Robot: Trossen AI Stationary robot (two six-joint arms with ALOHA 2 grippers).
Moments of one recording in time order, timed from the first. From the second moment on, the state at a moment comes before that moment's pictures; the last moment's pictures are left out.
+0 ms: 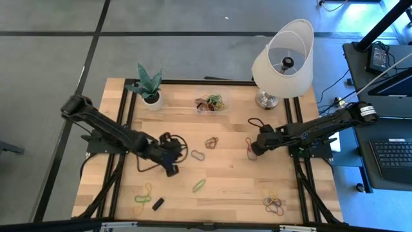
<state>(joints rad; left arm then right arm) -0.42 1.35 0.88 -0.52 -0.39 -0.69 0.15 1.14 0.41 -0.55 0.13 1.28</state>
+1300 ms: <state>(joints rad) -0.05 0.72 0.49 -0.49 -0.12 -0.19 -0.06 1.81 1.70 -1.01 0.36 0.73</state>
